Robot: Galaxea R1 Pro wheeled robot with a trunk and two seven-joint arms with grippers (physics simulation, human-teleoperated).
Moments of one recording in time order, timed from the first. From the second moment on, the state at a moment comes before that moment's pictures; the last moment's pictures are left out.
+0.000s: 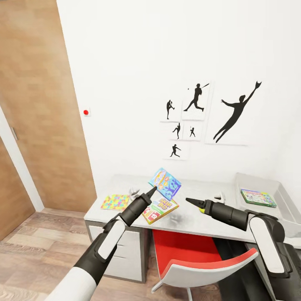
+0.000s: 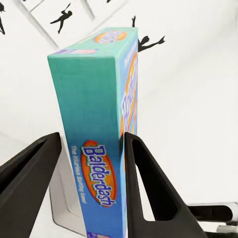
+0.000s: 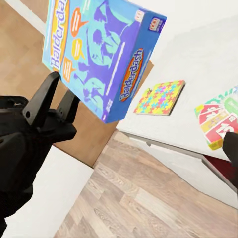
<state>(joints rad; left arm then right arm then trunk) -0.58 -0.13 -0.29 -0.95 0.94 0.14 -0.58 -0.39 -0.18 -0.14 -1.57 -0.68 1.04 0.51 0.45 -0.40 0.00</state>
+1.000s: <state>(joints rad) -0.56 -0.13 -0.34 -0.87 1.06 0.03 -0.67 -0.35 -0.12 -0.26 -1.57 -0.71 0.93 0.62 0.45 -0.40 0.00</state>
